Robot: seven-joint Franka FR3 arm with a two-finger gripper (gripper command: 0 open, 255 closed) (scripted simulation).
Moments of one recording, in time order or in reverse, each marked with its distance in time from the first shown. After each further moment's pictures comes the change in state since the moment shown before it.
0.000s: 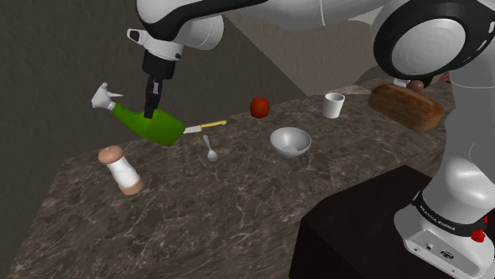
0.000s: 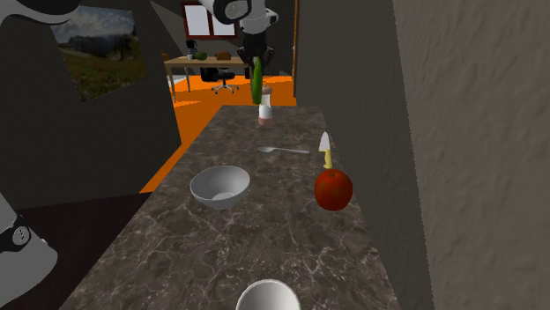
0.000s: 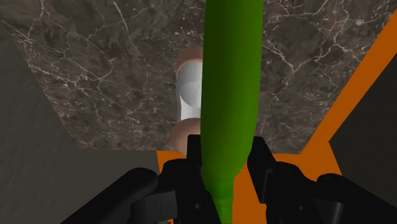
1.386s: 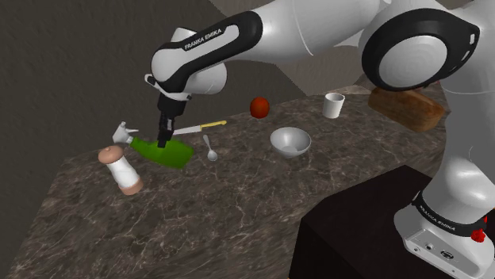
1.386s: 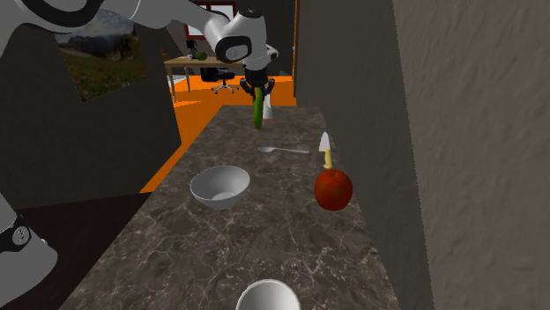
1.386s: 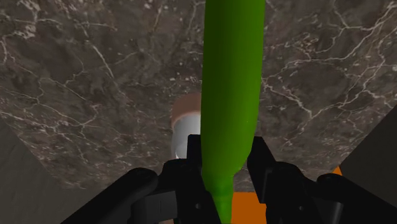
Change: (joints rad) arm -0.004 0.068 0.041 -0.162 0.076 0.211 -0.123
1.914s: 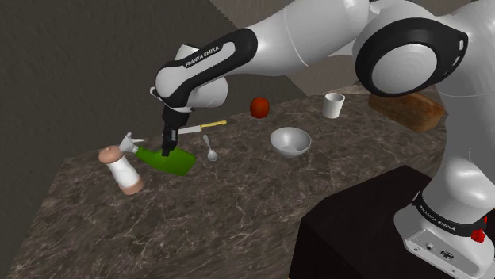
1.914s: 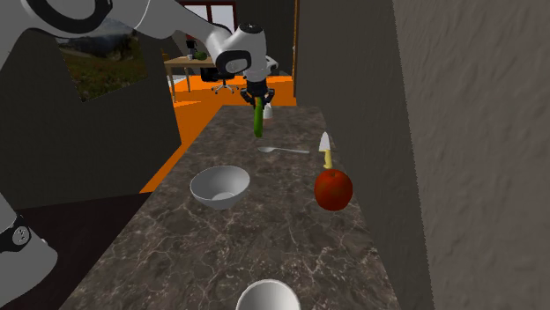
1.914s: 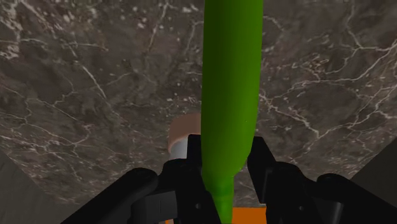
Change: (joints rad) arm -0.007 0.037 0.021 -0.033 0.032 0.067 -0.045
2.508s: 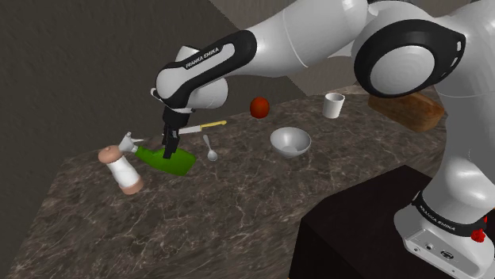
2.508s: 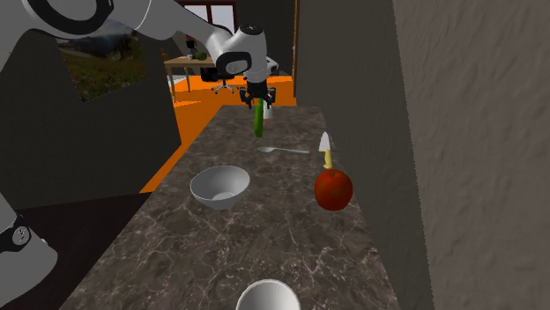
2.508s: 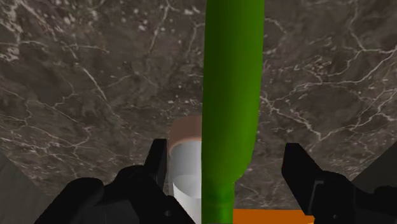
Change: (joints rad) arm -0.003 0.007 0.002 0.002 0.003 0.004 -0.006
